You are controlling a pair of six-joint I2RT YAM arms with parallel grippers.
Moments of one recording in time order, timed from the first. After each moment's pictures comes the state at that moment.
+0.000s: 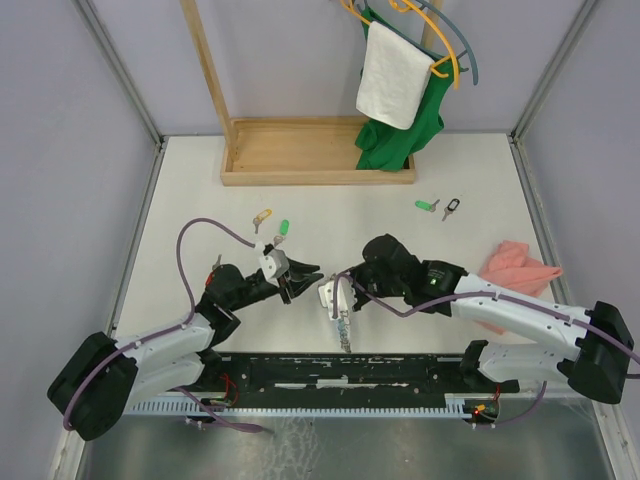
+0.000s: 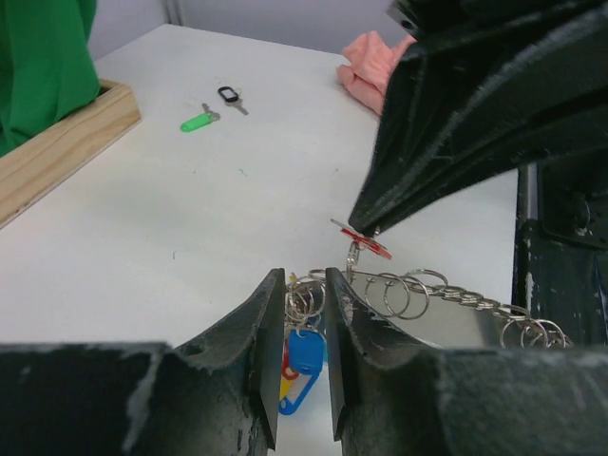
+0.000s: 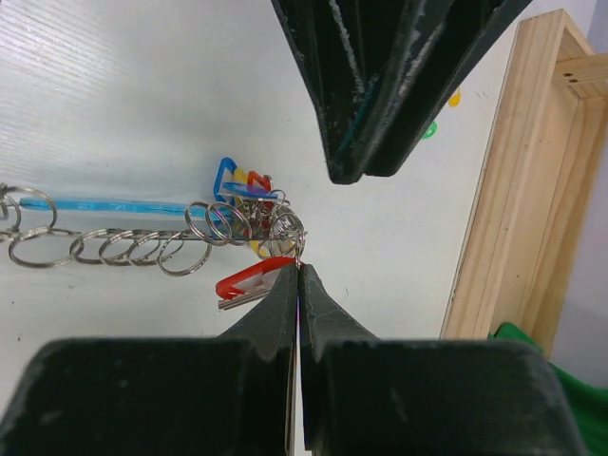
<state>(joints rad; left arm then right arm) -0.66 0.98 0.19 0.86 0.48 -0.04 1.02 1.16 0.85 -0.34 -0.19 -0.98</state>
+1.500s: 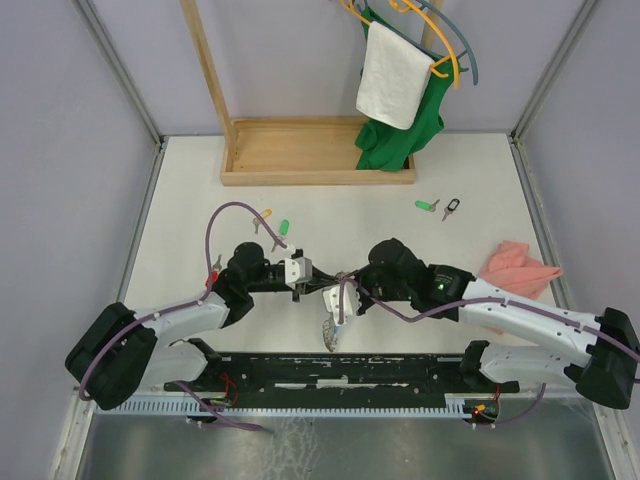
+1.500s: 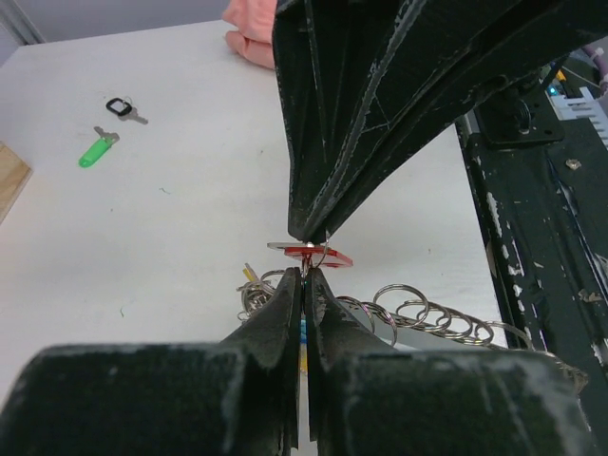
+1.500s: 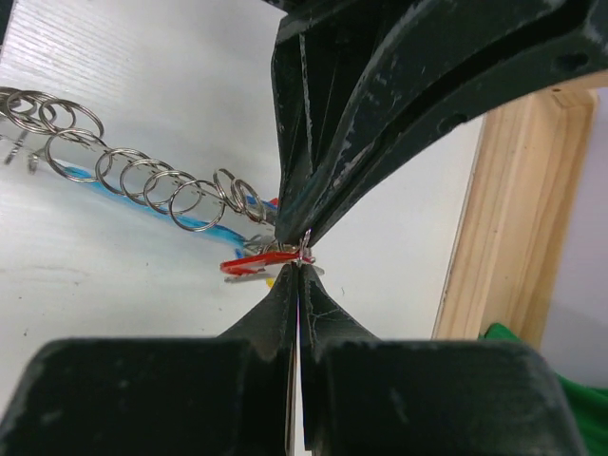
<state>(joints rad) -0.67 1.20 0.37 0.71 0.82 0.29 1.03 1.14 0.86 -0.39 -0.18 -1.00</state>
